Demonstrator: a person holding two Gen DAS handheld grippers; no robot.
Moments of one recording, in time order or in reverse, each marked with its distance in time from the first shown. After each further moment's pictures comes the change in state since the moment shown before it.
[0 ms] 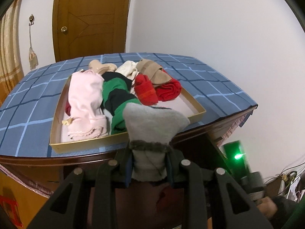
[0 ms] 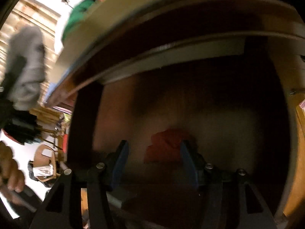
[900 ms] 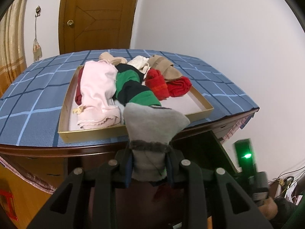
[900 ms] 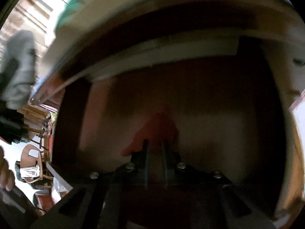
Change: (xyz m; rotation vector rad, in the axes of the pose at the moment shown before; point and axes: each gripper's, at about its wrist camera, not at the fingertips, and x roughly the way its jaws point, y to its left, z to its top) left arm -0.003 0.023 -0.013 -0.045 0.008 -0.008; right arm -0.004 0.008 -0.014 -0.033 -0.073 -0.106
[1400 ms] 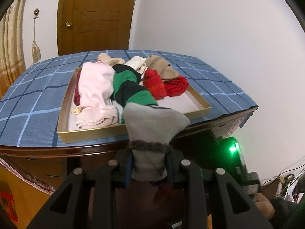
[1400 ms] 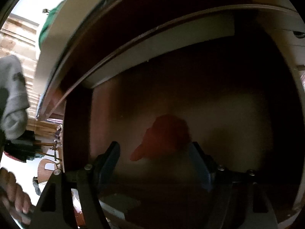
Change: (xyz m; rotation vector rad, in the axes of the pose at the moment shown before) left arm -0.003 -0.001 -0.001 0.005 -0.002 -0.002; right arm 0.030 -0.005 0.014 0.179 0.093 0.067
